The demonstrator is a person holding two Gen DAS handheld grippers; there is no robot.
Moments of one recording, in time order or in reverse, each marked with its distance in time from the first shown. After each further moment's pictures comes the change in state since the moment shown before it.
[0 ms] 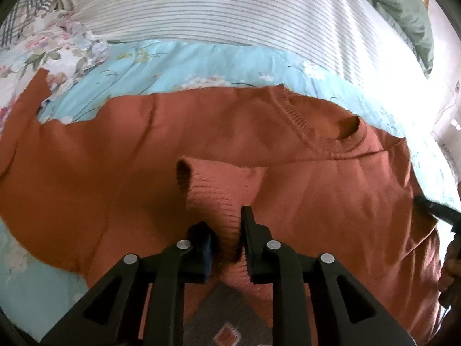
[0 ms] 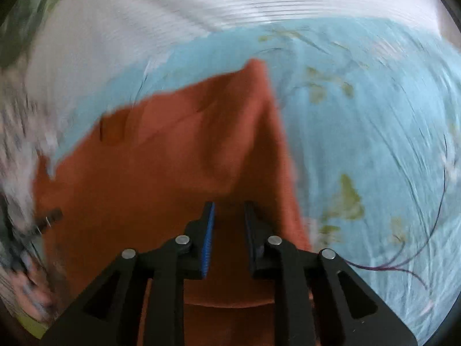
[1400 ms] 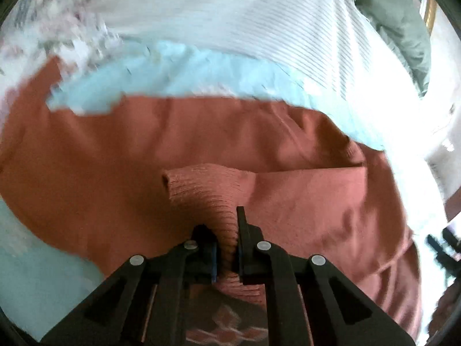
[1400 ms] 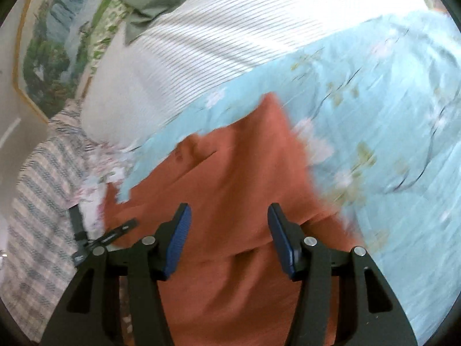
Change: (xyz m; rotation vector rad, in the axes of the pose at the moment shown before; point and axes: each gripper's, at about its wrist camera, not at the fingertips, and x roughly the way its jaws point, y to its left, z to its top) left arm -0.013 0.014 0.008 -0.063 -0.027 -0.053; right arm -0.075 0.025 -0.034 0.082 -0.128 0.231
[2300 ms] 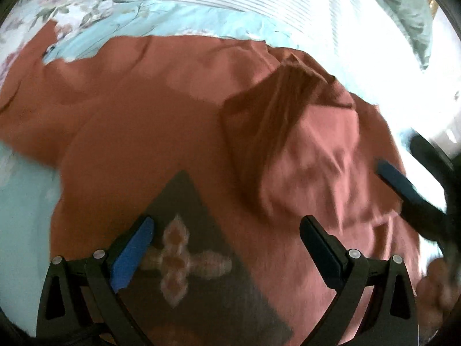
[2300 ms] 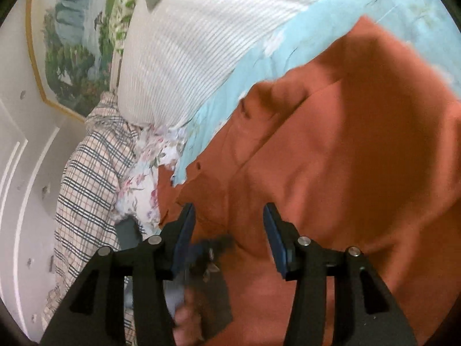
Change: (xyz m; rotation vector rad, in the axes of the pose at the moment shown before) left arm -0.002 -0.037 -0.052 -0.014 0.181 0.000; right arm 0.071 0.057 -0.037 0.127 0.142 0.323
